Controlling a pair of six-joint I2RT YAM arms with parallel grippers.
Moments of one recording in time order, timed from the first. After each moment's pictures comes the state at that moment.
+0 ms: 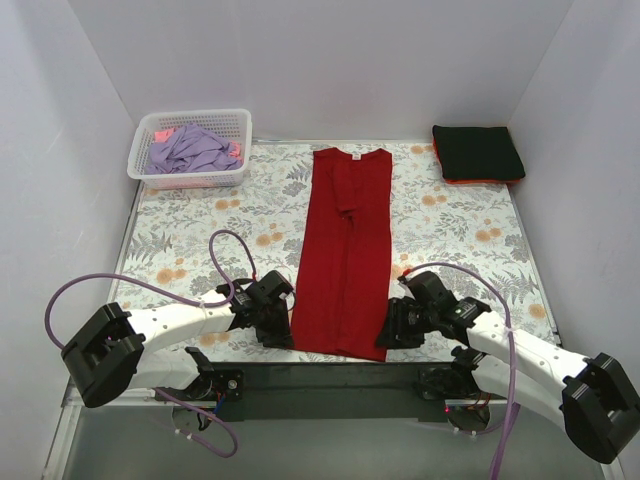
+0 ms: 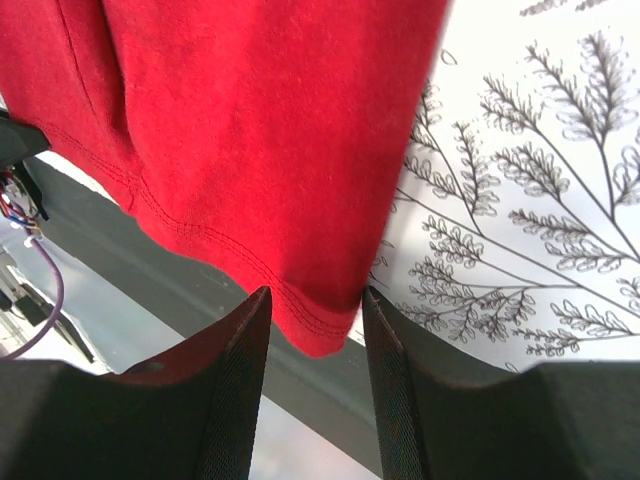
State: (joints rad) left arm -0.90 1.22 0.54 -0.55 0.12 -1.06; right arm 0.69 0.90 0.32 -0.46 -0.38 0.79
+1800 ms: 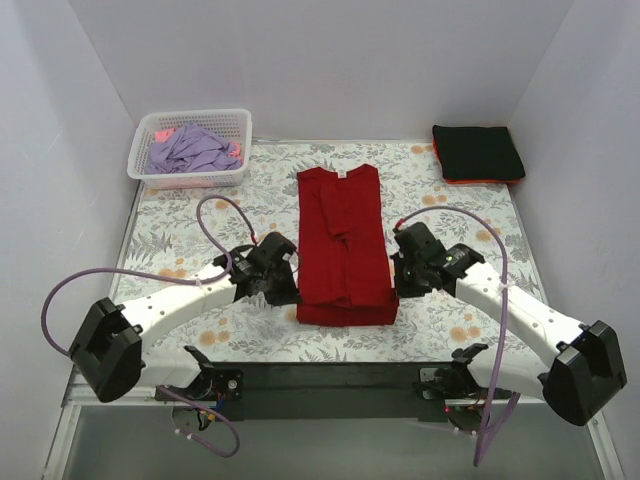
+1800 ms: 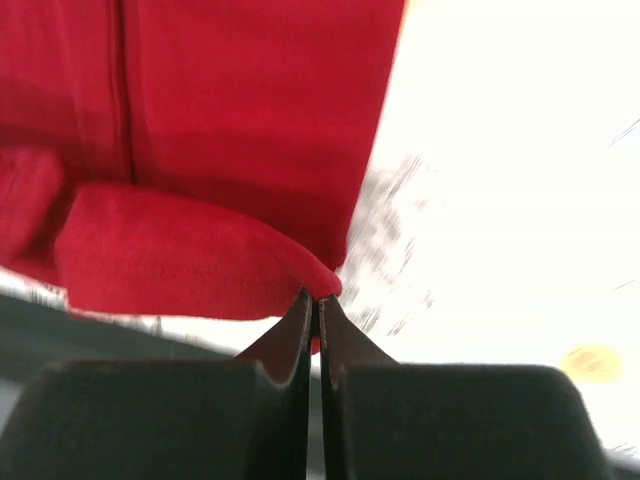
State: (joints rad) left arm -0.83 1.25 0.79 -0.62 0.02 -1.06; right arm 0.68 1.11 0.79 -0.82 -0.01 0.53
